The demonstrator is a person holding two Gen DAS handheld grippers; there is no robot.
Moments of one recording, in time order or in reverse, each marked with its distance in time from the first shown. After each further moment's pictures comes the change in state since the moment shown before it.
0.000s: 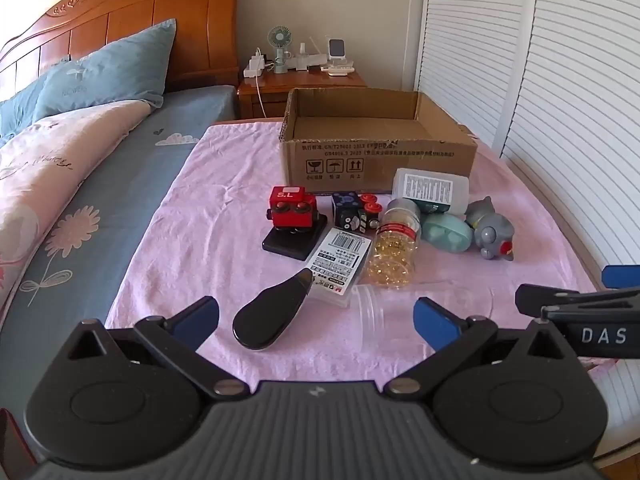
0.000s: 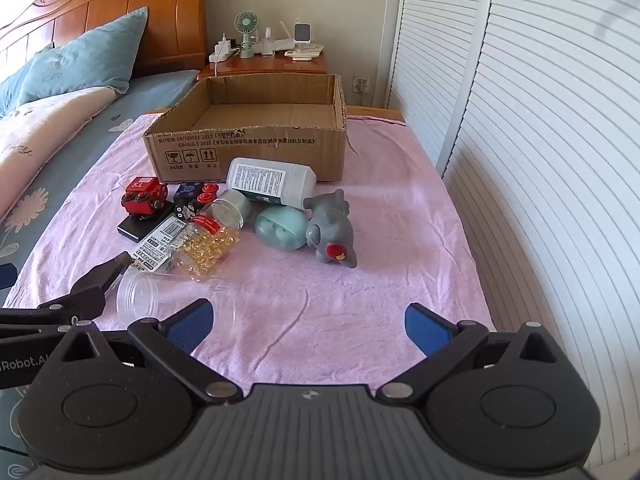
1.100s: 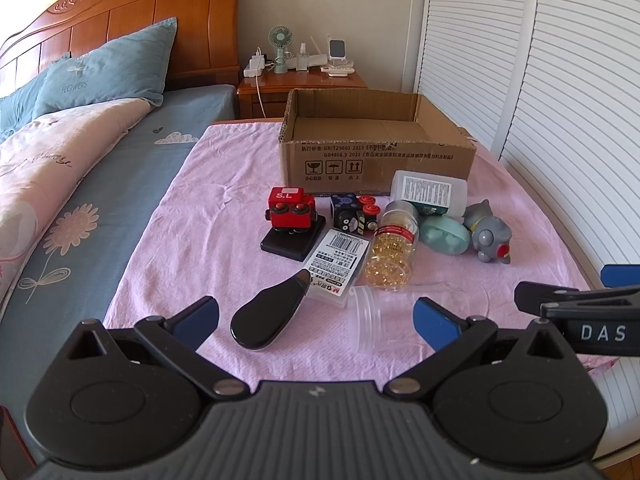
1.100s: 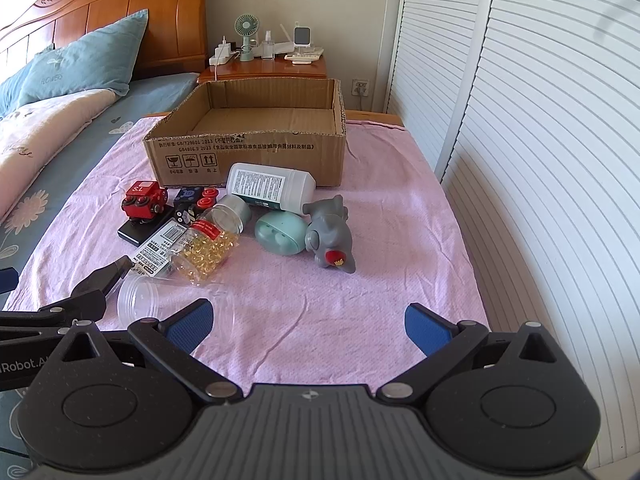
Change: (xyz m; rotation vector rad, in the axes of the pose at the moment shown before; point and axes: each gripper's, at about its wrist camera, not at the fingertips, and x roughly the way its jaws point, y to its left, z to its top) left arm -0.002 -0.002 0.002 -0.016 0.000 -0.017; right arm -0.002 0.000 0.002 -0.007 -0.011 -0.012
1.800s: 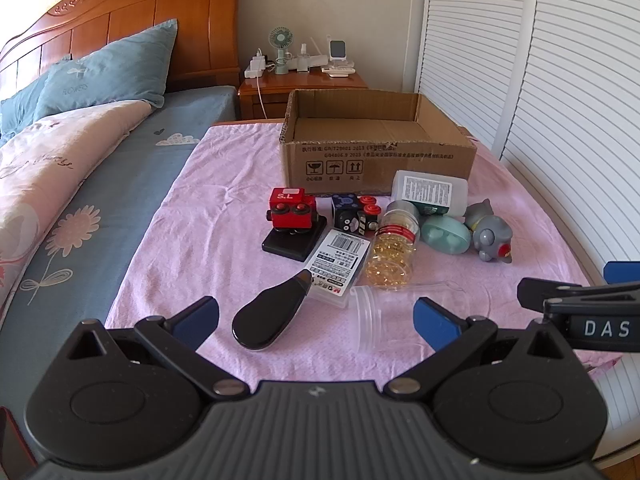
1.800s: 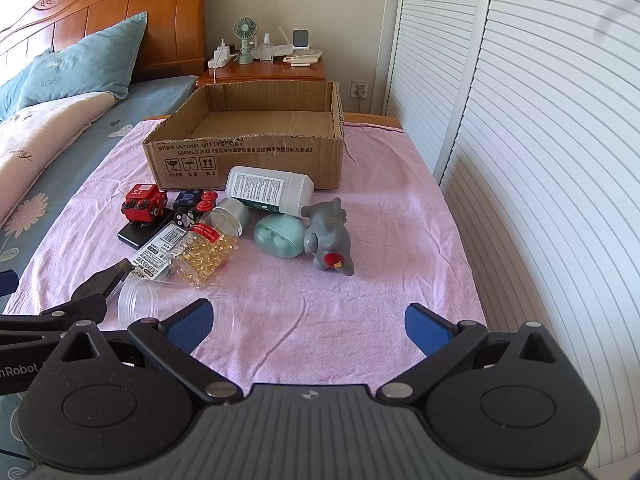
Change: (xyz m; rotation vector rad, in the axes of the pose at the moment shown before) left arm 0.000 0.001 0.000 0.000 -0.002 0.002; right arm -0.002 -0.002 0.002 0.003 -0.005 0.000
